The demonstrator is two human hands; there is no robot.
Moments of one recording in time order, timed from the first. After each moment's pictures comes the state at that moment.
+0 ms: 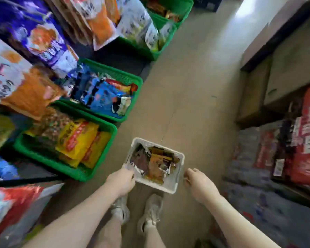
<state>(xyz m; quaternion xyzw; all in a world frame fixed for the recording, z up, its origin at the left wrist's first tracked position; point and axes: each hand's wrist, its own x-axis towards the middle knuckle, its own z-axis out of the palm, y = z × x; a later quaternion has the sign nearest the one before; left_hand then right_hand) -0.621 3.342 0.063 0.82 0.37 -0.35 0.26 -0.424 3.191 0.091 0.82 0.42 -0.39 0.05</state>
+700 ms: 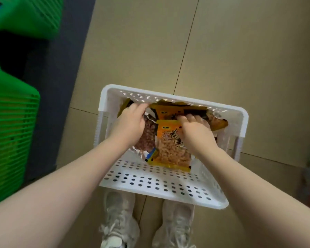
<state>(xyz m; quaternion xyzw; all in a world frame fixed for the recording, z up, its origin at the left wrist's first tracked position) -0.536 3.408 -0.359 0.85 0.37 -0.15 0.34 -0.412 3.269 -0.373 0.83 0.43 -0.34 0.05</state>
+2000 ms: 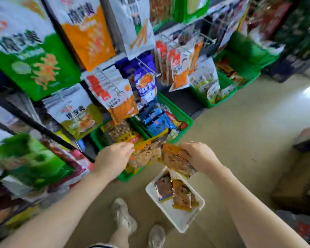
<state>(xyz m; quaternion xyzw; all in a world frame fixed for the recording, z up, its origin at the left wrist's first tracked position) -0.726 3.399 0.292 0.85 0.51 0.13 0.03 -0.460 3.386 0.290 0.63 0.74 -0.24 -0.03</state>
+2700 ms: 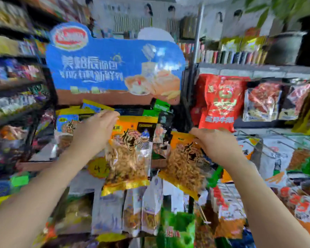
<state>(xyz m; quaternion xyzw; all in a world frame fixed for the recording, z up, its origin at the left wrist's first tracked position) -1.135 3.318 0.628 0.61 0.64 0.31 -0.35 -0.856 3.450 0.622 0.34 0.90 0.18 -0.21</state>
